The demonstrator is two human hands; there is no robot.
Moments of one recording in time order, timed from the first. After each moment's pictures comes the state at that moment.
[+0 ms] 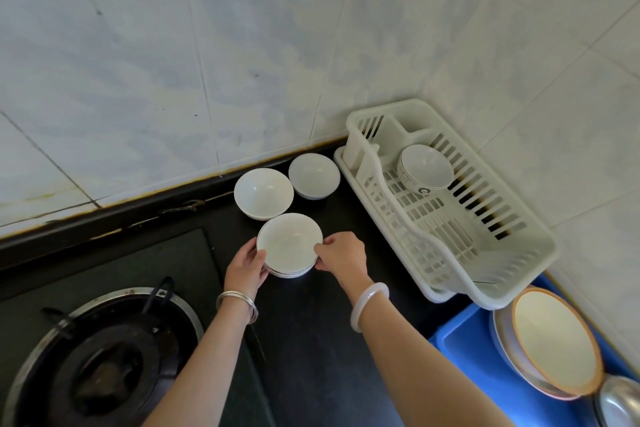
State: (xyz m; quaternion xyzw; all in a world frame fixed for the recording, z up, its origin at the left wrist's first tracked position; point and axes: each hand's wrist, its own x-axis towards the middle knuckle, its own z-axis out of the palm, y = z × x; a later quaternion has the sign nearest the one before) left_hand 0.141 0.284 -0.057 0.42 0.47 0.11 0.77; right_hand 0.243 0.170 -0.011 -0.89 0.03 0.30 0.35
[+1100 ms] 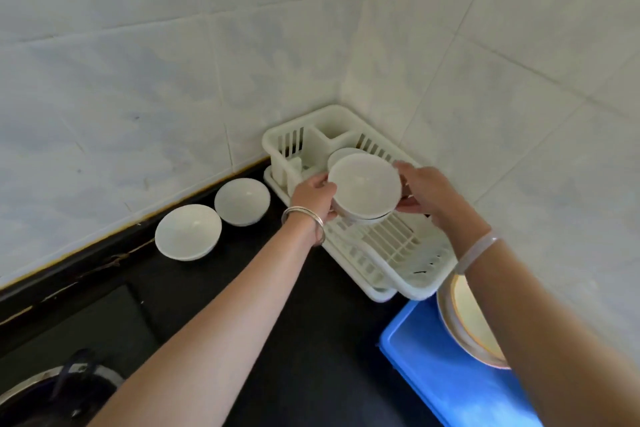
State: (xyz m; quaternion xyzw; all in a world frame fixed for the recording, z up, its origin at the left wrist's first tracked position) left_hand 0.317 0.156 0.083 0.58 0.28 -0.02 0.77; right_hand 0.380 -0.006 0.121 -0.84 0.11 0.16 0.51
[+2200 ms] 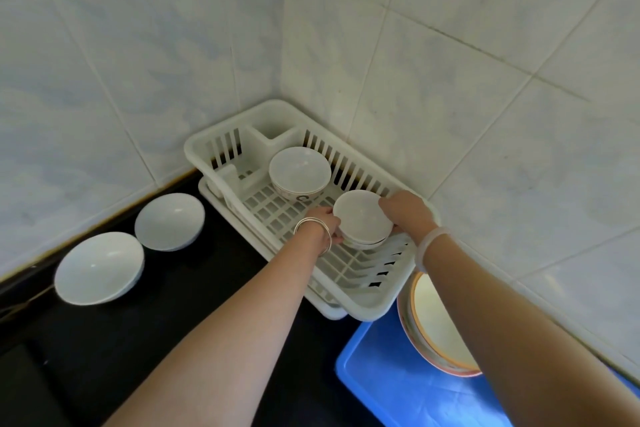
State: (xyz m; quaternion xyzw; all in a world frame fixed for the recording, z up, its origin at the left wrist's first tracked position) left_hand 0.401 0.058 0.012 0.63 0.28 -0.23 0.69; right_hand 0.443 -0.083 0.037 -0.94 0.14 0.20 0.25
